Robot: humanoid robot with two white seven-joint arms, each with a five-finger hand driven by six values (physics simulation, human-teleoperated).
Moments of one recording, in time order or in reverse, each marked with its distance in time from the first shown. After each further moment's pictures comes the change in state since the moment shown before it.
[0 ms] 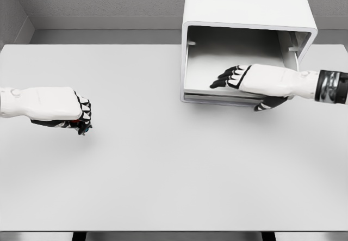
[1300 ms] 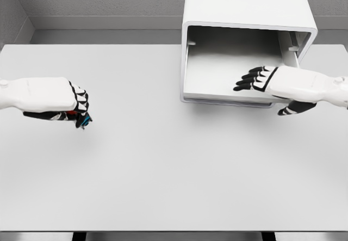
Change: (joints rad) left arm -0.037 0.041 0.011 -0.021 0.124 0.000 0.000; right arm 0.167 -0.115 -0.195 -0.117 -0.031 -0.001 0.000
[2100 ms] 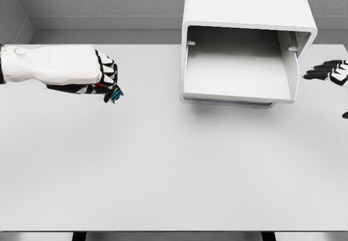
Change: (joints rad) left arm -0.159 -0.162 0.006 0.001 0.056 -0.001 0.000; right arm 0.538 -0.135 -0.616 -0.047 -0.155 -0.001 0.000
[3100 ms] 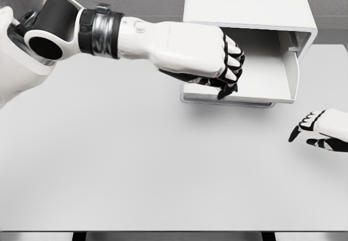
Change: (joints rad) left arm -0.258 -0.518 -0.121 0.101 -0.018 -0.001 -0.001; right arm 0.061 0.025 0.173 -0.013 0.026 0.002 -0.001
